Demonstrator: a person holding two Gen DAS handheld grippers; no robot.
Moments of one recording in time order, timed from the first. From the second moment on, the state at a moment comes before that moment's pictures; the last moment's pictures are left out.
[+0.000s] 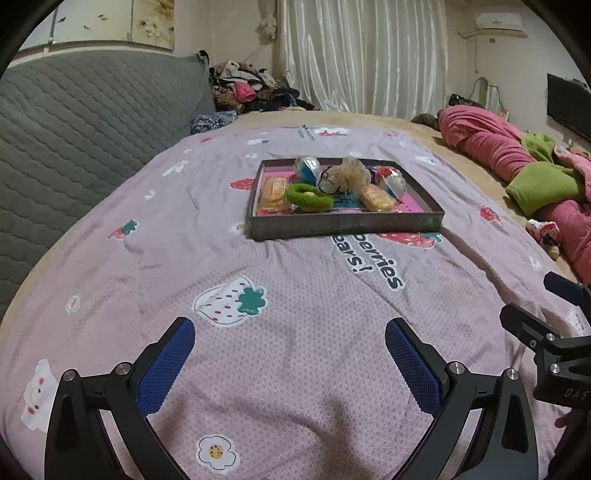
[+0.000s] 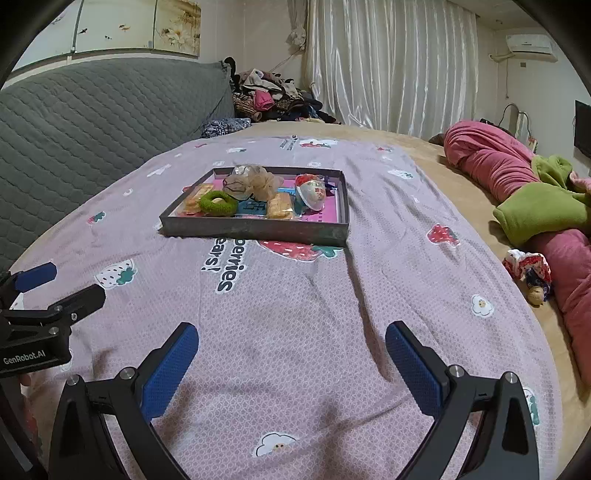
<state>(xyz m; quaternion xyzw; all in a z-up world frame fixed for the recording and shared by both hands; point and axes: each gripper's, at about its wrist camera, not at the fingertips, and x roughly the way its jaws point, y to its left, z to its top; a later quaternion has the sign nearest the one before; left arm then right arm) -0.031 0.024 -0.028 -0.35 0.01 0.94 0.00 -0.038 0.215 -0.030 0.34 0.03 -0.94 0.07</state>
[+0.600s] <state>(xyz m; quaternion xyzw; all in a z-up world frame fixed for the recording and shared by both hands) -0.032 0.024 -0.035 -0.35 0.01 0.94 0.00 -0.041 0.212 -0.036 0.35 0.03 -0.93 0.07</state>
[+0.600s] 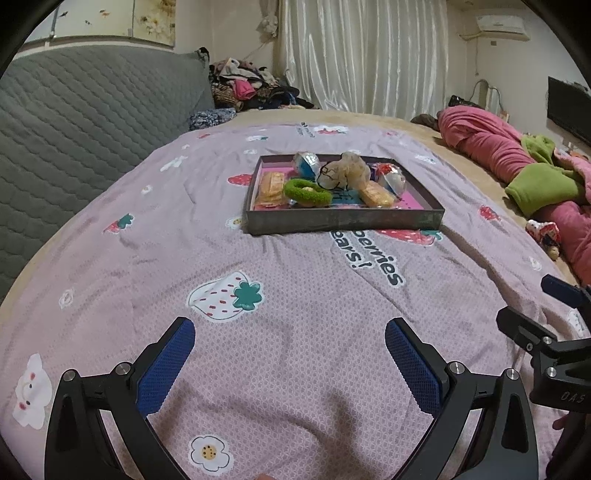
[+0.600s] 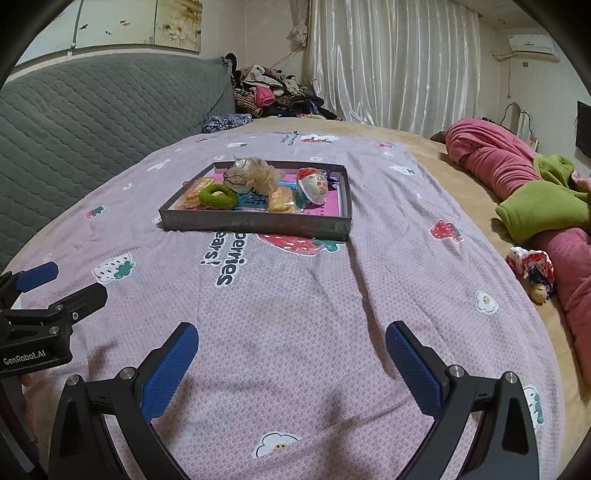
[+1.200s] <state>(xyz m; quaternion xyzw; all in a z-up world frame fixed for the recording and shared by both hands) -0.035 0.025 -0.040 -0.36 0.00 0.93 0.01 -0.042 0.212 -0.040 0.36 0.03 -0.93 0.07</state>
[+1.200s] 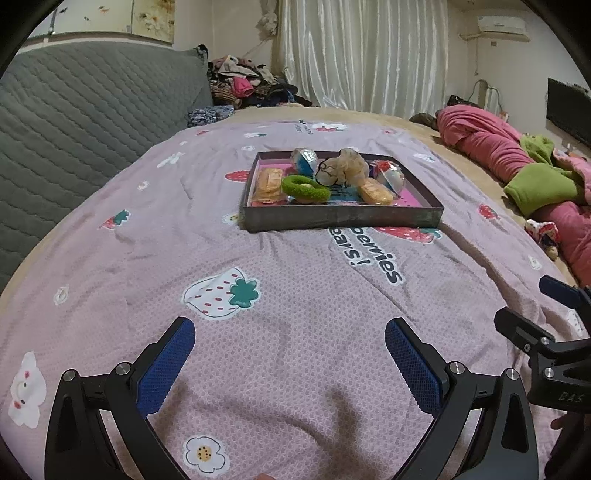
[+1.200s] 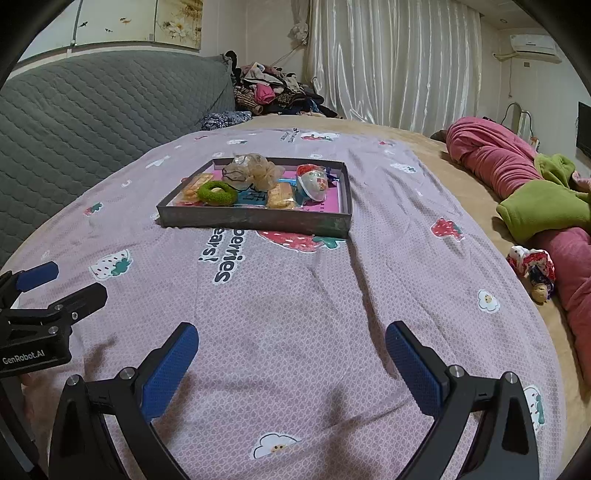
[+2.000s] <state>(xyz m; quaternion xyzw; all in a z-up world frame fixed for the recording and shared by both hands) -0.032 0.028 -0.038 -0.35 0.01 0.94 0.00 -0.042 0.213 -0.042 0.36 0.03 -0.93 0.07</state>
